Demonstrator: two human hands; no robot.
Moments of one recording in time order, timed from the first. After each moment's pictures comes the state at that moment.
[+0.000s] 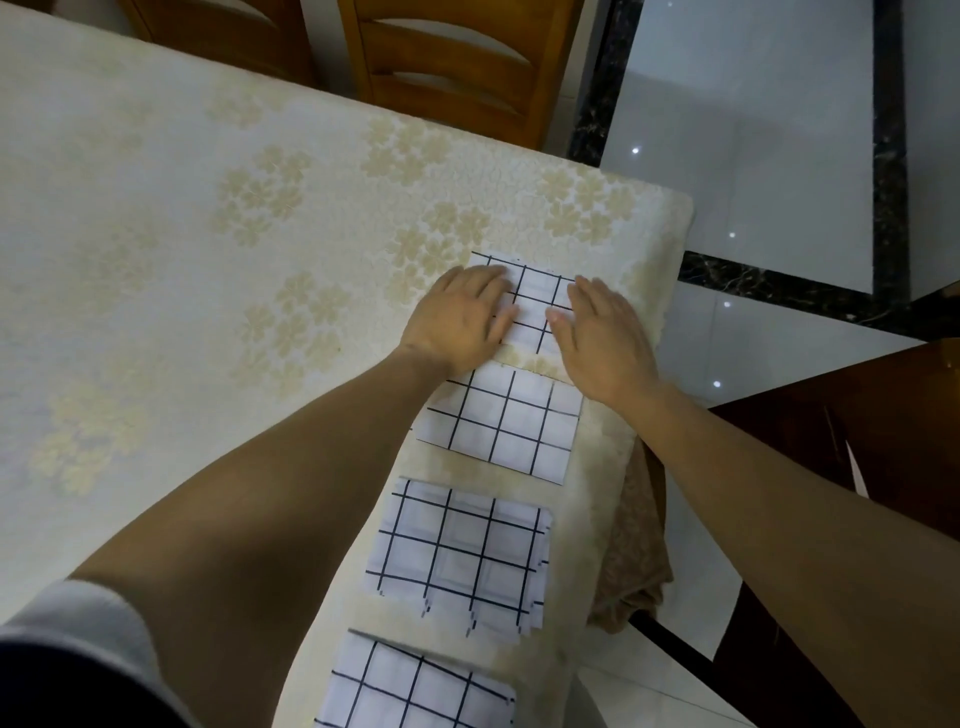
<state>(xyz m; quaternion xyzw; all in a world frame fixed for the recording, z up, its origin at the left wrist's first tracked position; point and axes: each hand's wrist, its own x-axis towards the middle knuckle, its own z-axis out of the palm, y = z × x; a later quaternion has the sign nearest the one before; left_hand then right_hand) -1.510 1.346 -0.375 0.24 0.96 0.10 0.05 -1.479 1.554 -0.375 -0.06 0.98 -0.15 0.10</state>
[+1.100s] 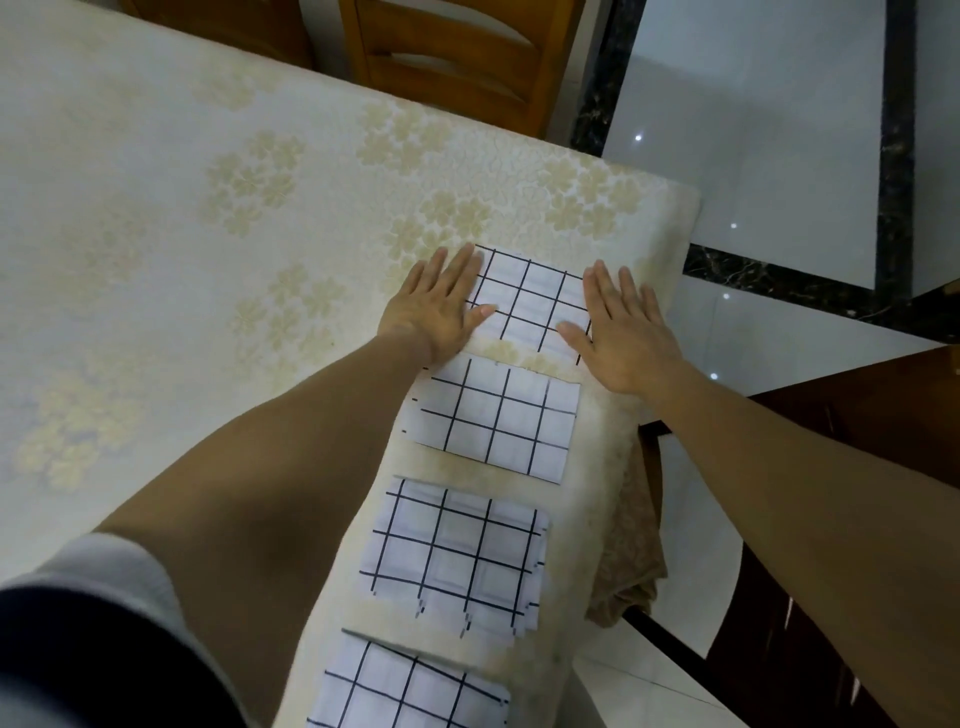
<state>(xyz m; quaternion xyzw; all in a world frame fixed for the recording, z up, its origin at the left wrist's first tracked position) -1.530 1.323 -0.401 0.16 0.97 0.03 0.17 -1.498 1.590 -0.395 -0.08 0.98 -0.04 0.18</state>
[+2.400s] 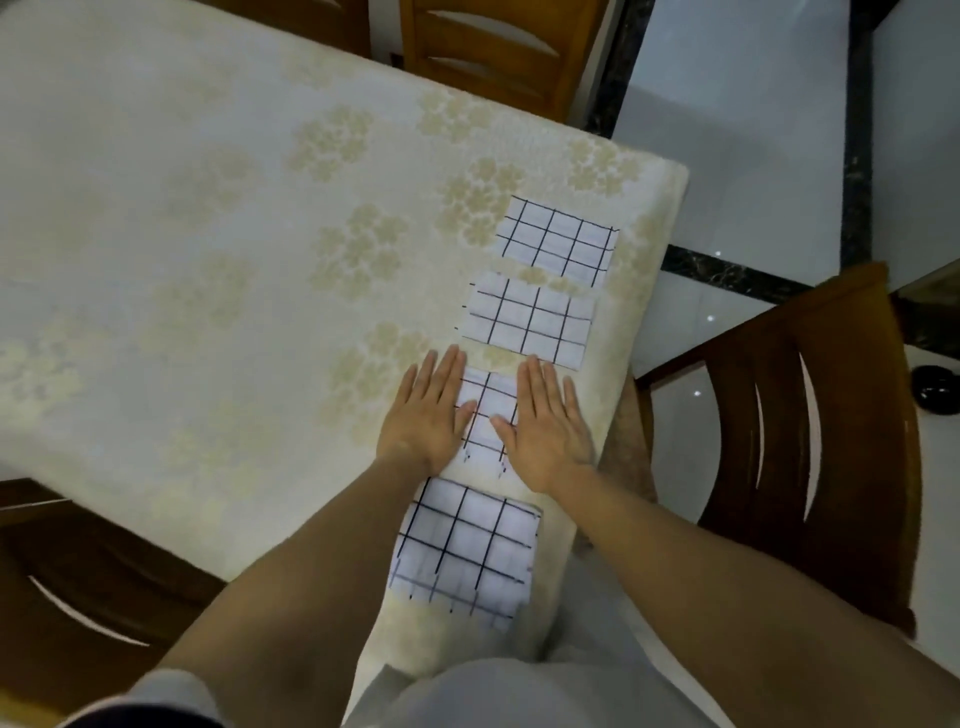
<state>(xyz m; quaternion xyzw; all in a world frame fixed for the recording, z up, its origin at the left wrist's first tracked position) -1.250 1.270 -0.417 0.10 0.98 0.10 0.13 -1.240 1.464 -0.401 -0.09 0.98 -0.01 0.17</state>
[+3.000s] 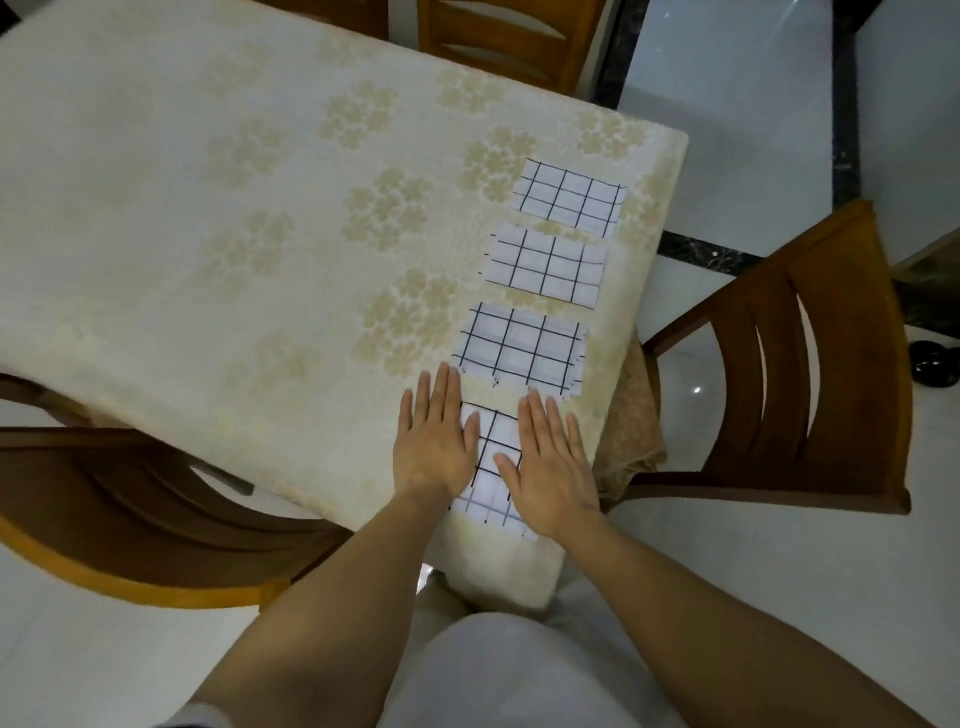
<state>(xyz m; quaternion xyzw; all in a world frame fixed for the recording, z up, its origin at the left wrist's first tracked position) -1.117 1.263 -0.418 0.01 0.99 0.10 0.12 -1.090 1.435 -0.410 -0.10 0.98 -0.03 0.17</state>
